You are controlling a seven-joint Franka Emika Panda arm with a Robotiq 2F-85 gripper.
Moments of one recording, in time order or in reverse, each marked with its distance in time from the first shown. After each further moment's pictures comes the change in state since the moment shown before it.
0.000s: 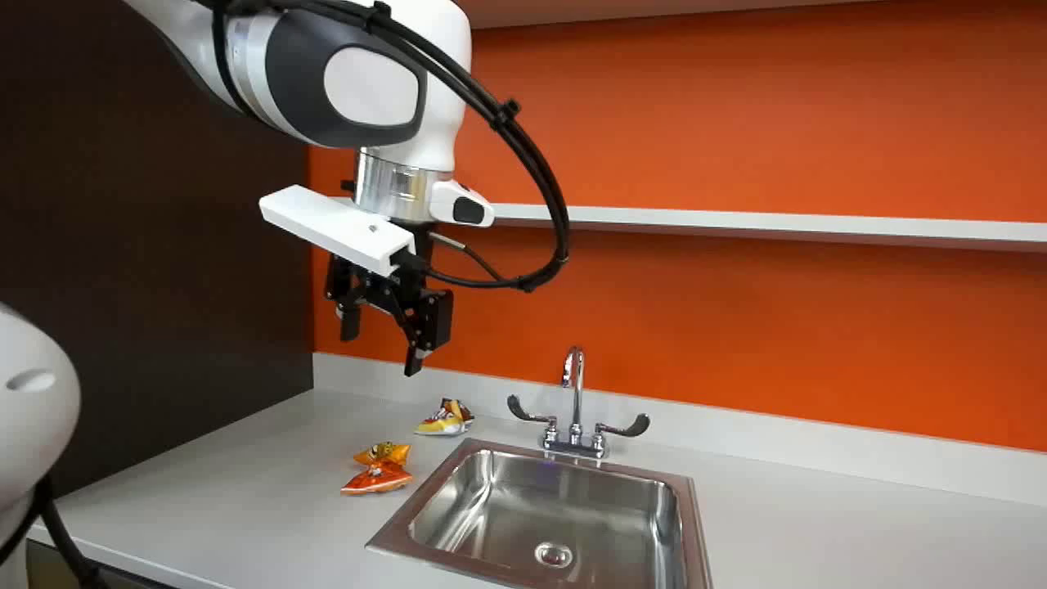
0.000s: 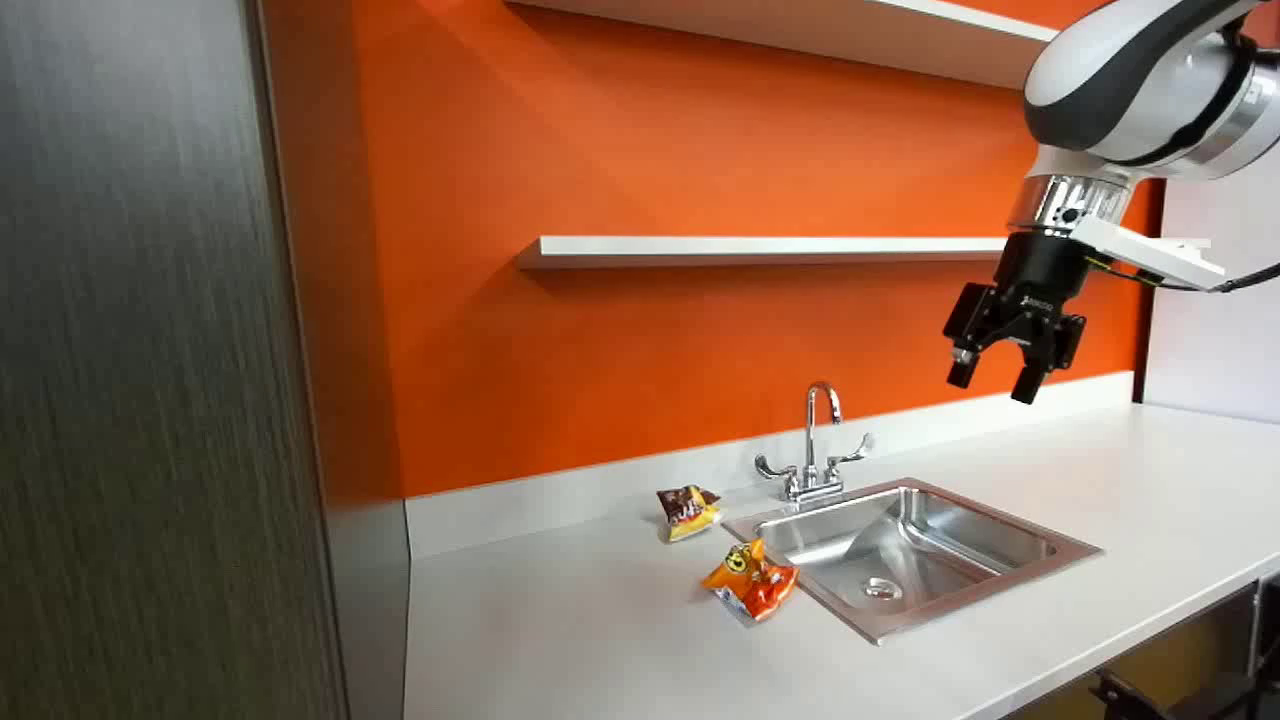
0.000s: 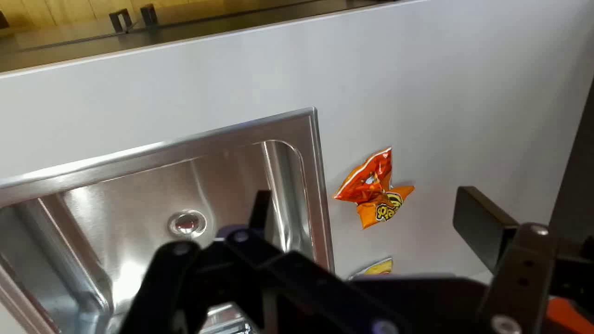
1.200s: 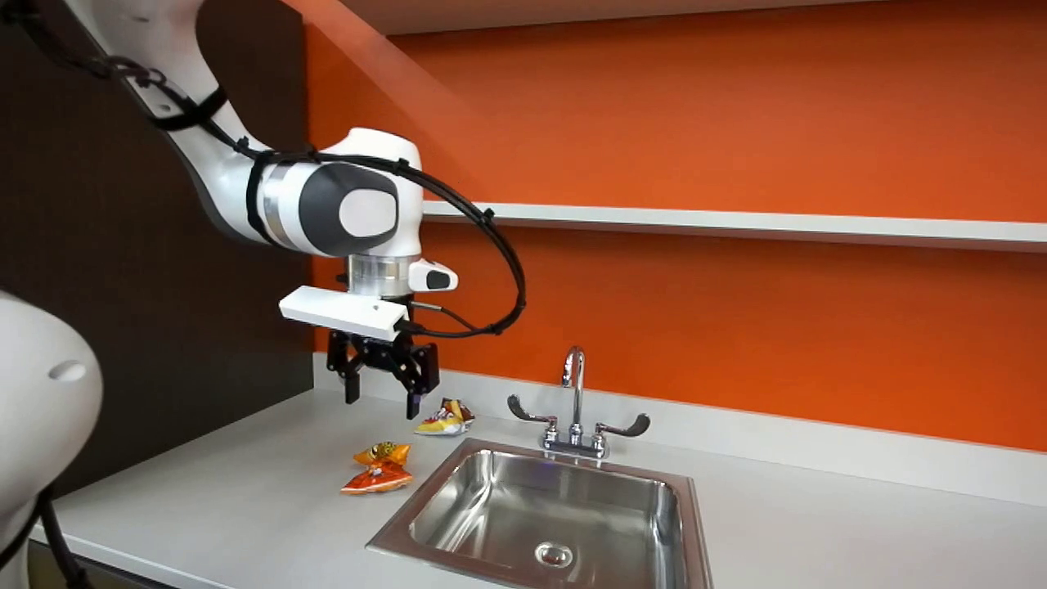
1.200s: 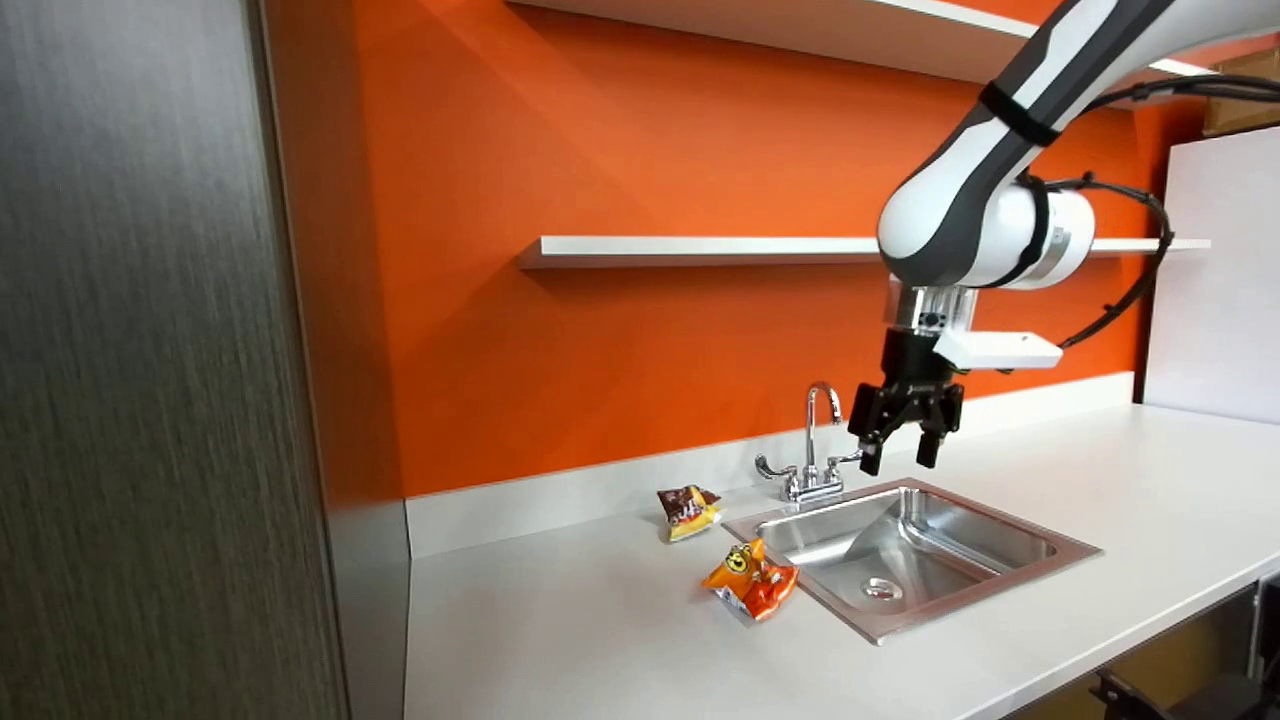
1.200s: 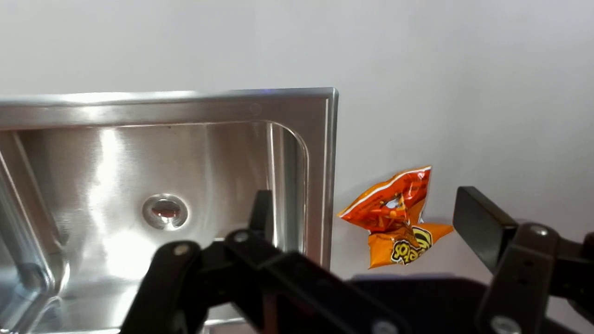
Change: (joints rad) arm 0.101 0.443 0.200 0.023 0.004 0.402 0.044
